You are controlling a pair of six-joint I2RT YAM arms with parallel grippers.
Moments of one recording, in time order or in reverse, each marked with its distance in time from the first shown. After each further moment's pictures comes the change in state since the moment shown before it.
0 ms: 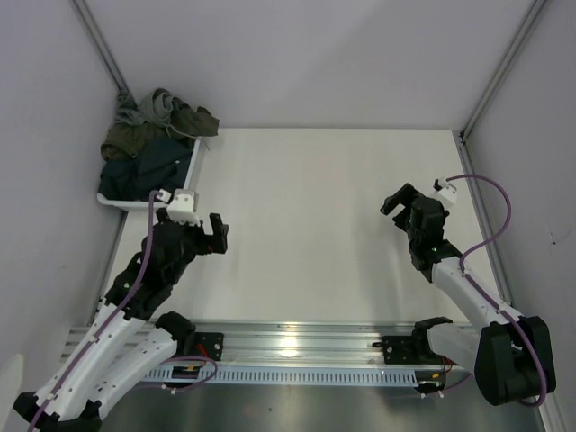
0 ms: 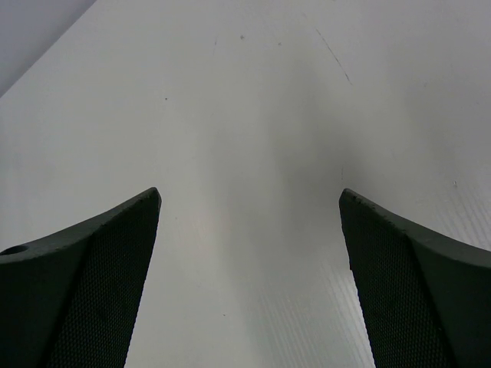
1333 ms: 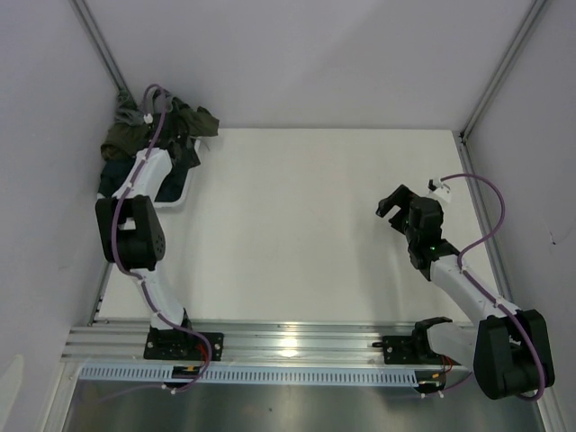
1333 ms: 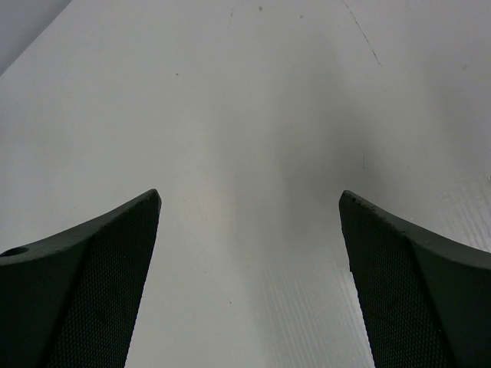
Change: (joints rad) left arm 0.594 1.342 0.886 -0.054 0.101 -0.106; right arm -0.003 0.033 -0.004 0.013 -0.083 0.004
